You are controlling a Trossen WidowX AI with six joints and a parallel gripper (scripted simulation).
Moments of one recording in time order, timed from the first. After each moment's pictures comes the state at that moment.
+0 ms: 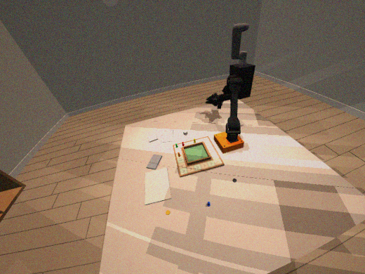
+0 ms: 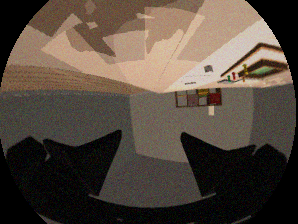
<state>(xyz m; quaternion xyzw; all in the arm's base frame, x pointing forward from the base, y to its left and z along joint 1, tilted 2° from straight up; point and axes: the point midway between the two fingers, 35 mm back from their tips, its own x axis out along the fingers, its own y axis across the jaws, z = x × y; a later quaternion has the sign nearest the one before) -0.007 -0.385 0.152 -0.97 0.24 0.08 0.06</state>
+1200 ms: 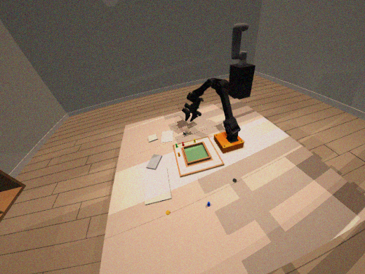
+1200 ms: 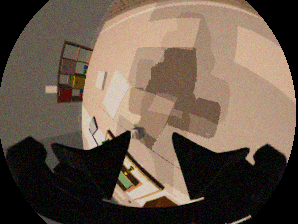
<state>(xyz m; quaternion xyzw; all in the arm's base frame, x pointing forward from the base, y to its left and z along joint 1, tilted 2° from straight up) 0.206 -0.327 0.070 -0.49 -0.41 0.25 -0.73</state>
